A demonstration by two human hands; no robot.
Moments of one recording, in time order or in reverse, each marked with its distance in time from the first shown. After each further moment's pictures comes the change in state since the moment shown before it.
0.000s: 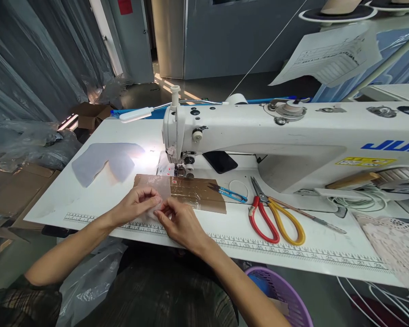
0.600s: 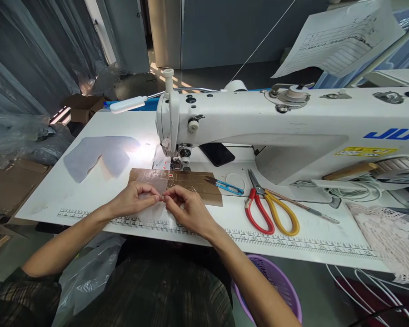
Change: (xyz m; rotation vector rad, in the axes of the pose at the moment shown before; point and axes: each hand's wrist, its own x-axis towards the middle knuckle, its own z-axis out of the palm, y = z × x) left_hand 0.008 -0.007 0.000 0.313 -0.058 0.016; right_hand 0.001 0.005 -0.027 0.000 -0.016 0.020
